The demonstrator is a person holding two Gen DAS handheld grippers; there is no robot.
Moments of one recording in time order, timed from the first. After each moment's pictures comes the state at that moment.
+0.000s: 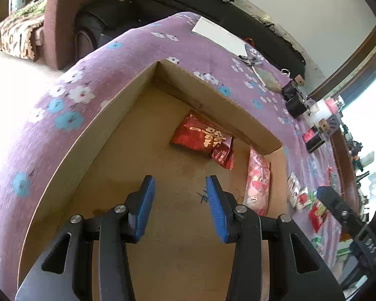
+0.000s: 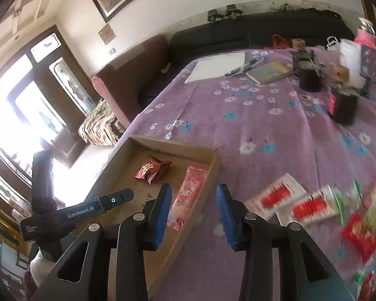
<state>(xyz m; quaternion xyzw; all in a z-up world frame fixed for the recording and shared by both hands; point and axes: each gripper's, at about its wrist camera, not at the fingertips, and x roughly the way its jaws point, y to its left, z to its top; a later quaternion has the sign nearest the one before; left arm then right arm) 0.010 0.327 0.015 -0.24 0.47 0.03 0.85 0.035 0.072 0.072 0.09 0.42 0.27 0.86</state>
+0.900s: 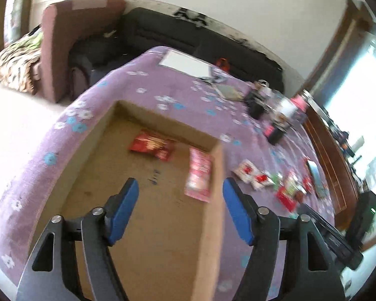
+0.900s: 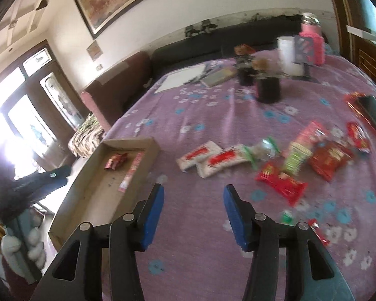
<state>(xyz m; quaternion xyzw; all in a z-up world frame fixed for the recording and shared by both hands) -0.071 0.266 0.093 -0.19 0.39 0.00 0.90 -0.033 -0.054 0.066 0.10 0.39 0.21 0.89</state>
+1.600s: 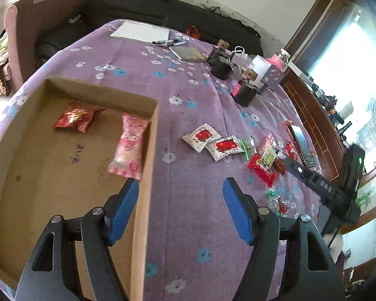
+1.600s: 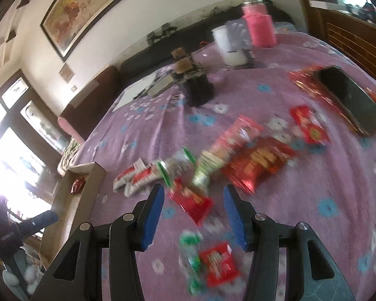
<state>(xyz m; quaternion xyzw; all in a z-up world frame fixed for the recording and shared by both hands) -0.040 0.180 0.072 -0.16 0.45 -0.07 0.87 0.025 -0.136 0.045 0.15 0.41 0.18 0.88</state>
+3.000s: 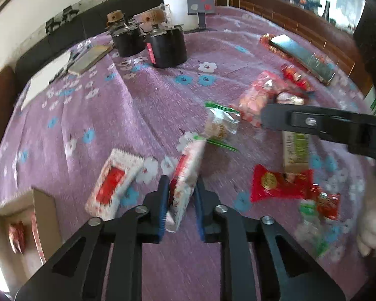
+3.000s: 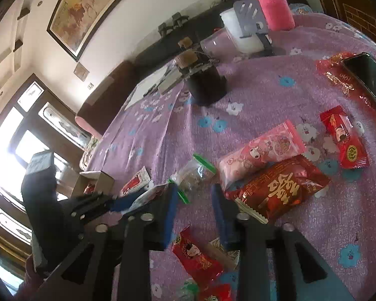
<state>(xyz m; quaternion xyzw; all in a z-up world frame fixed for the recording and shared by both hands) 0.046 0.027 0.022 0.13 0.47 -0.16 0.86 0.059 -0.158 0.024 0.20 0.42 0.23 0.85</state>
